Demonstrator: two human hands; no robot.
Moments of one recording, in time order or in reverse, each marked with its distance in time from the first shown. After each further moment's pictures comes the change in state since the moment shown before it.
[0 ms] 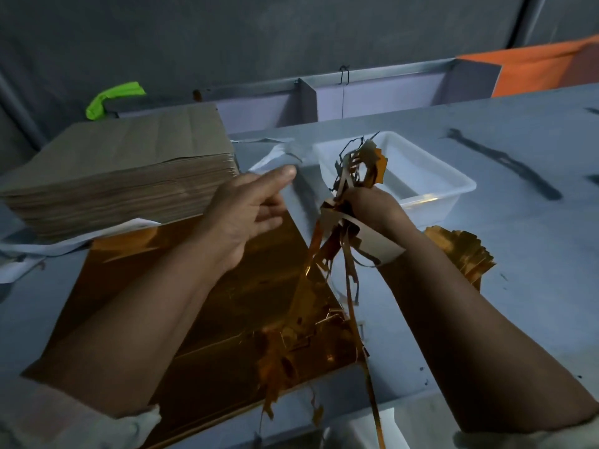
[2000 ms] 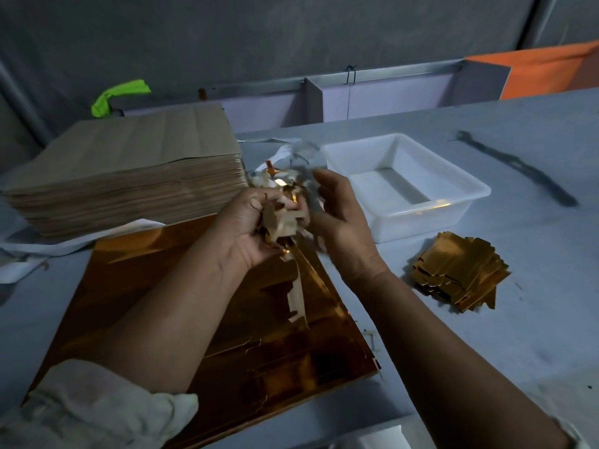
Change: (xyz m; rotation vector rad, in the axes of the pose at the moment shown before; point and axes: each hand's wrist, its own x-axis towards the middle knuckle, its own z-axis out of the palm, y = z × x) left_hand 0.028 -0.012 0.000 -0.598 -0.135 -0.319; right_hand -0.012 0.017 0.061 0.388 -0.021 -0.452
